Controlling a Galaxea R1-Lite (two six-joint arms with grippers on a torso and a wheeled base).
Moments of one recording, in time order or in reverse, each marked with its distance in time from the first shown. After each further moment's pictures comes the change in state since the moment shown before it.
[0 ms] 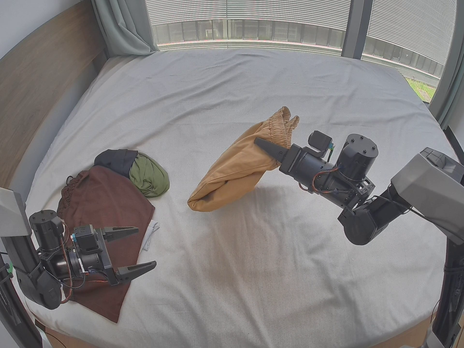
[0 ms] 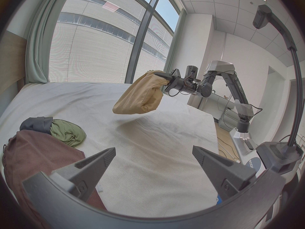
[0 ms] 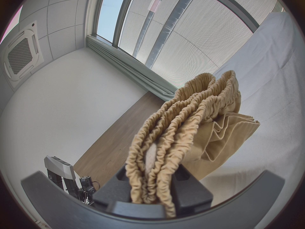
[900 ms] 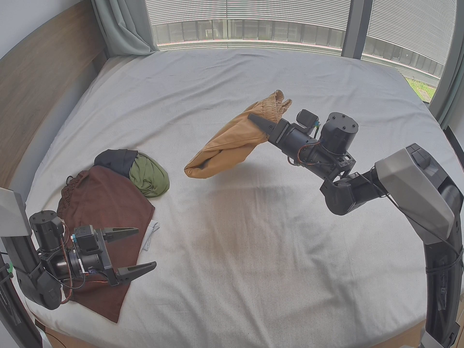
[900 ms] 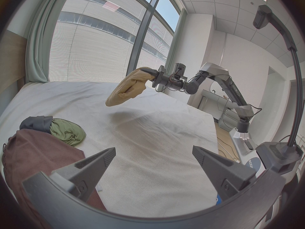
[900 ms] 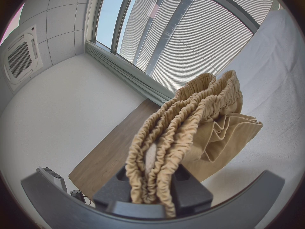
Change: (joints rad) left arm 0.000 0.002 0.003 0.000 0.000 0.000; right arm -0.035 0.166 -0.440 0.209 -0.002 0.039
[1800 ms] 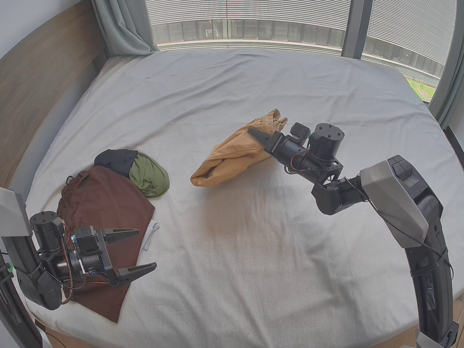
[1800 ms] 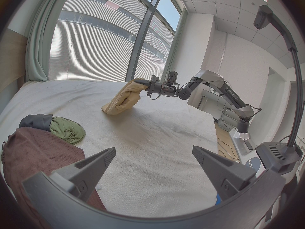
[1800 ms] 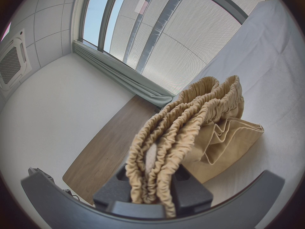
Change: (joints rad) left arm 0.003 0.007 0.003 0.000 0.000 0.000; right arm -0.034 0.162 -0.200 0.122 -0.005 0.032
